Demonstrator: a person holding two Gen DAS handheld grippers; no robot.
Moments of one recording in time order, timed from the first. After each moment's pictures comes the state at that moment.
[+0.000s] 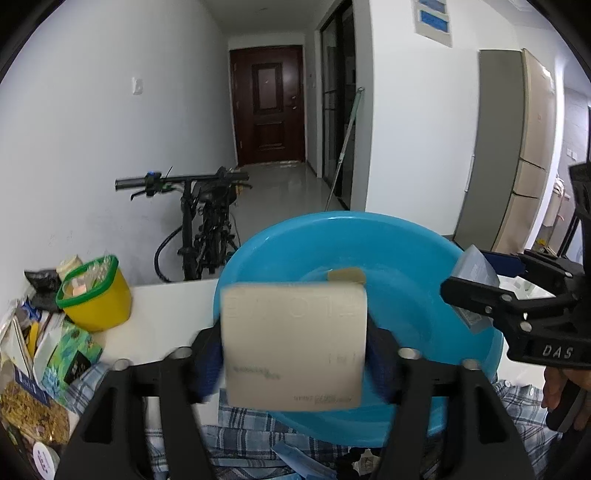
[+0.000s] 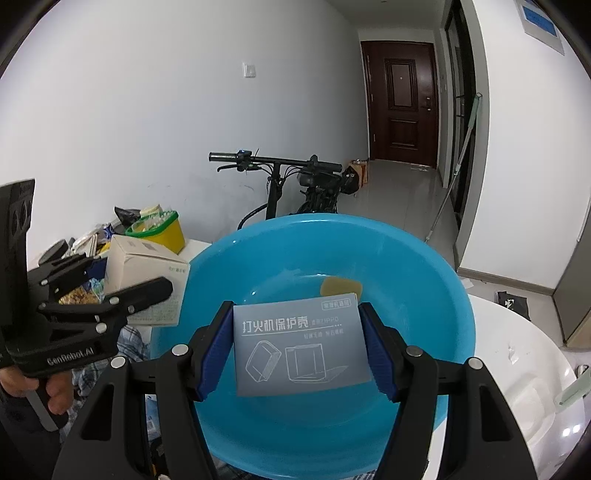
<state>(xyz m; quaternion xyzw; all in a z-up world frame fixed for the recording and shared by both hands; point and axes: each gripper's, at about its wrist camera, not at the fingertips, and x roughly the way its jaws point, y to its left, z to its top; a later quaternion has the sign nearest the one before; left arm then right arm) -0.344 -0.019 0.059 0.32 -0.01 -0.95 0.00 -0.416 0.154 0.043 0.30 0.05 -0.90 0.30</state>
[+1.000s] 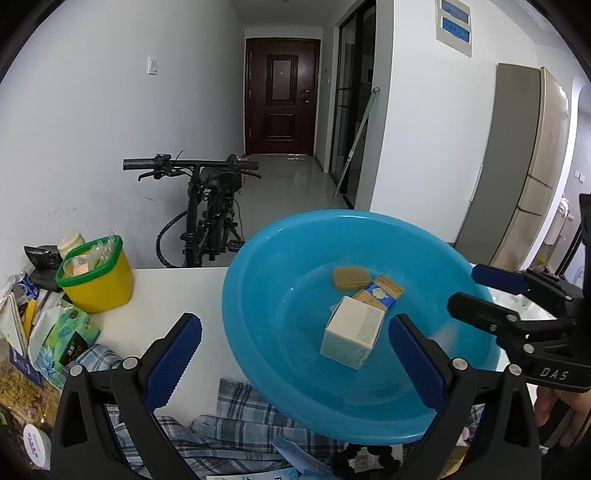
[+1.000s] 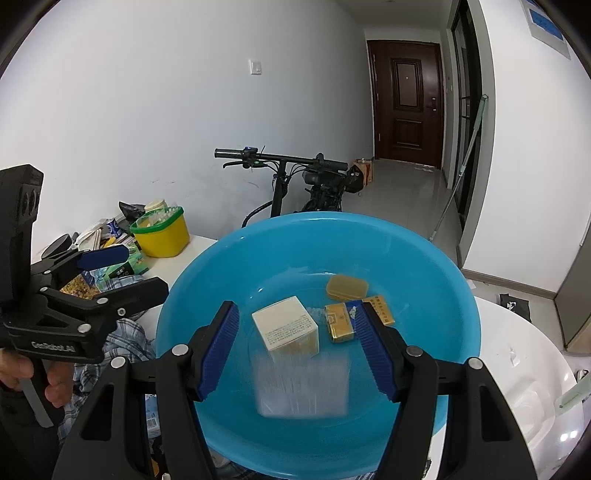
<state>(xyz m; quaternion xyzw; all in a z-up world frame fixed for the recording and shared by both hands) -0.346 -0.035 0.061 0.33 0.03 -0.95 0.01 -0.413 0.150 0.045 0.30 0.05 -0.90 0.31</state>
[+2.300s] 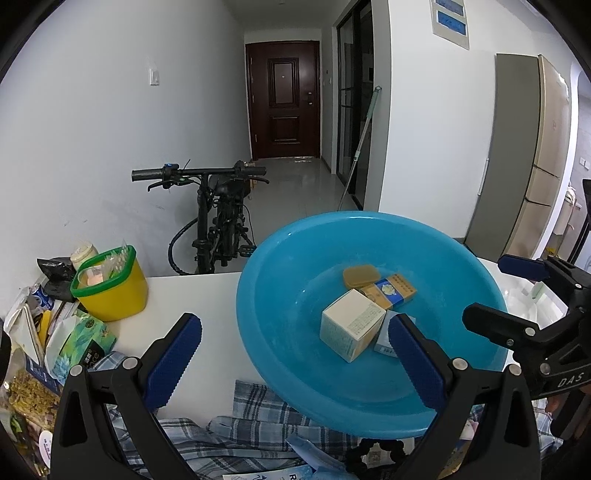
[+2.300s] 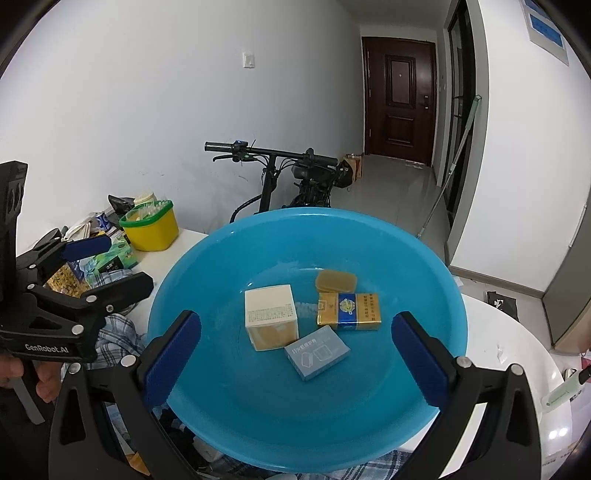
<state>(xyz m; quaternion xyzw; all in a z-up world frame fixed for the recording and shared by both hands) -0.341 -0.034 0.067 0.32 0.00 -0.95 0.03 -0.410 0.151 0.047 0.31 0.07 -0.90 0.29</state>
